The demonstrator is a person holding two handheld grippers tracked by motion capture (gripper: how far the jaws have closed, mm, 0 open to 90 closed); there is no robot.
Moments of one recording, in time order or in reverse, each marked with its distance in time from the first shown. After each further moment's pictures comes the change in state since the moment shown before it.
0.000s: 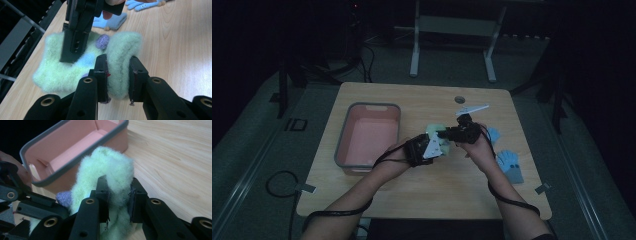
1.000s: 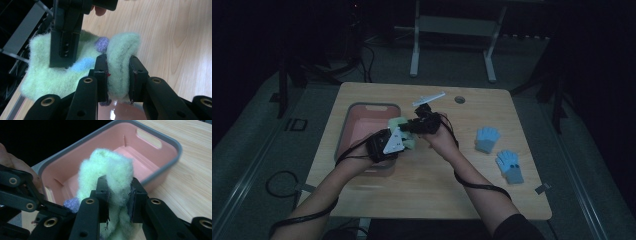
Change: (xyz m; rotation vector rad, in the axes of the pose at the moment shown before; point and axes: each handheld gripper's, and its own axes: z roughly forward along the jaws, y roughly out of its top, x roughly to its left) left arm 0.031 -0.070 -0.061 0.080 0.074 -0.023; right arm 0.062 0.065 0.080 0.025 0.077 -0.091
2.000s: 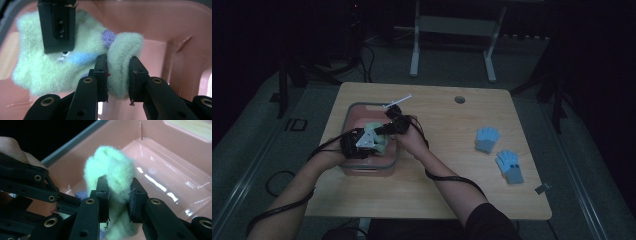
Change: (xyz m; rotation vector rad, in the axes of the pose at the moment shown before) left arm 0.039 -0.086 0.013 0.174 -0.142 -0.010; right arm 0.005 0.013 0.098 0.109 0.035 0.092
